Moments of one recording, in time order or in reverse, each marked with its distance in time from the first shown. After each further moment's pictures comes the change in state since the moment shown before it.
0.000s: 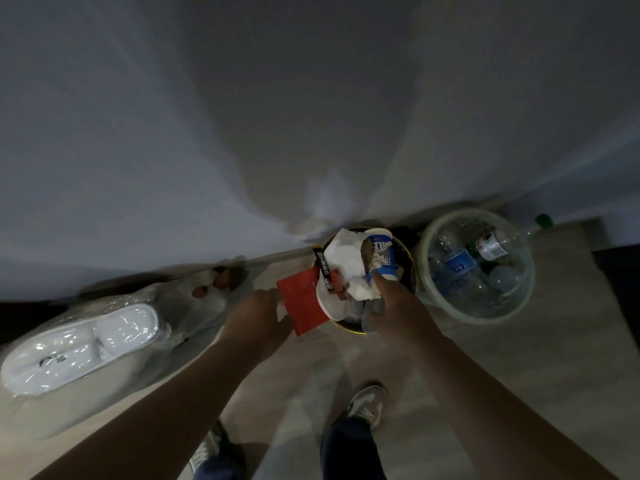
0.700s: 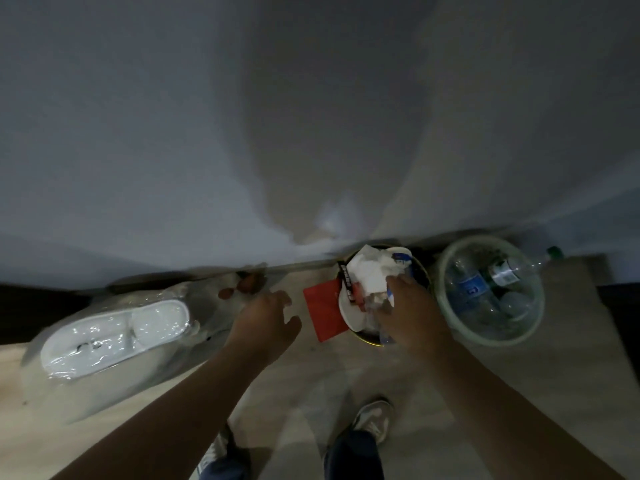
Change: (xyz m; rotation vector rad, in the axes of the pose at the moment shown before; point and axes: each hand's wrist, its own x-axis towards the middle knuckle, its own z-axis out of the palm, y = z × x) left_hand -0.022 -0.039 -0.035 -0.048 0.089 -0.023; right_hand -0.010 -0.068 -0.013 -0.297 0.121 -0.053
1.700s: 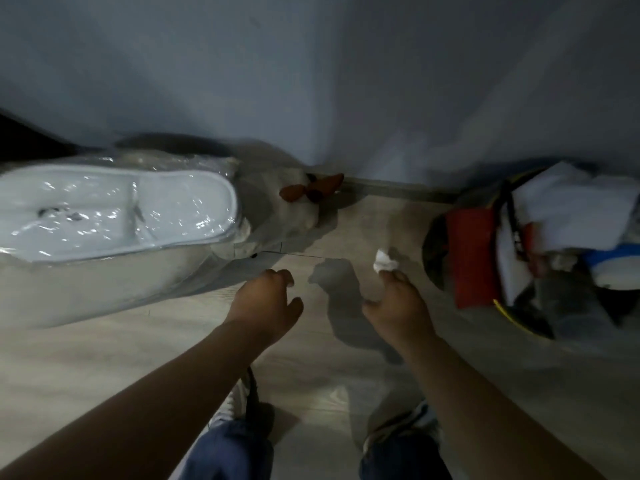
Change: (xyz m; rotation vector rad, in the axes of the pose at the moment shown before) left_hand 0.049 -0.248 0.191 -0.061 -0.102 -0.201; right_hand 0.072 -0.068 0.322 -0.011 -0.240 -0.082
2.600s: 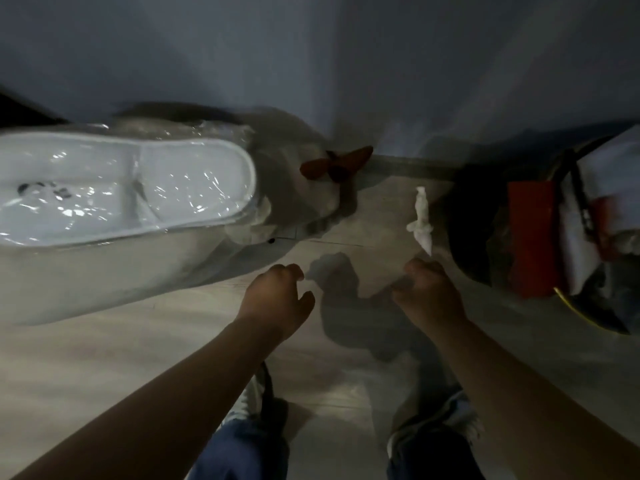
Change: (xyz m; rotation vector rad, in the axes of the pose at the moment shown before) left_hand 0.016 -0.037 0.027 -0.033 0.003 0.011; right_hand 0.025 0.012 0.032 0.019 0.036 0.120
